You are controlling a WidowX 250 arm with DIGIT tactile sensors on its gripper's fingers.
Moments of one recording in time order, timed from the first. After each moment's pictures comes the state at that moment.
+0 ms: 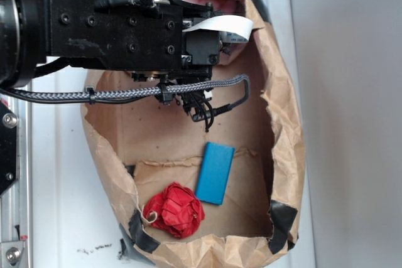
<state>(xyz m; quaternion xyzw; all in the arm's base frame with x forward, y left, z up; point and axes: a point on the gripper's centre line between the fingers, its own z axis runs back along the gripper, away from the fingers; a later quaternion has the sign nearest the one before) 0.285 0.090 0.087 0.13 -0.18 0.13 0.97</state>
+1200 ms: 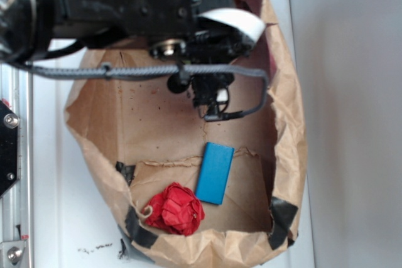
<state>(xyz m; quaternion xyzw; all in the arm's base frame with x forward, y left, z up) 0.312 0.103 0.102 0.11 -0.24 0.02 0.97</state>
